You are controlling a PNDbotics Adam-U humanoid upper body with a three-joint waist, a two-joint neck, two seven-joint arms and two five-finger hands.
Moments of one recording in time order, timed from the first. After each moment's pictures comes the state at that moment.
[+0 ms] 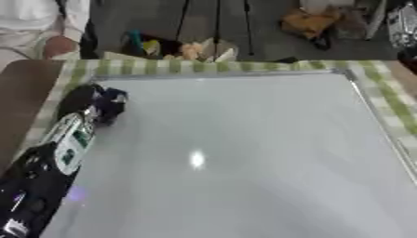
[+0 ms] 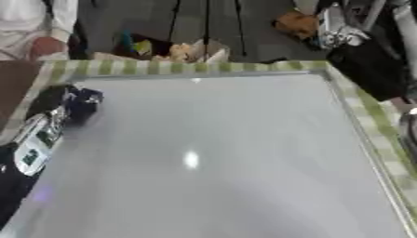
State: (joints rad) left arm -0.99 0.41 -0.11 -0.88 -0.84 0.52 -0.02; right arm -0.73 -0.56 0.14 -1.99 0.78 0.28 -0.02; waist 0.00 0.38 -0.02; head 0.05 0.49
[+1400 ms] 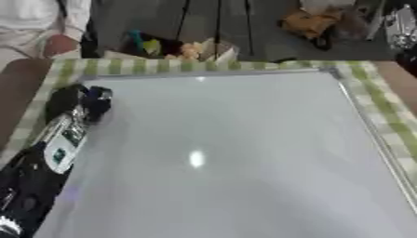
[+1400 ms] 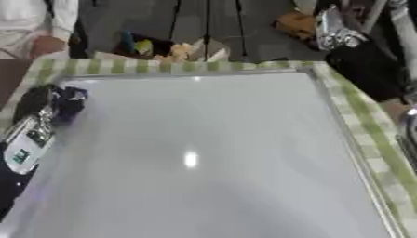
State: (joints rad) left arm -0.99 0.41 -0.09 -0.84 -0.75 0.54 0.08; right arm -0.73 -0.56 0.14 -1.99 0.77 0.29 -0.02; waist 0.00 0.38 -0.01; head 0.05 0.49
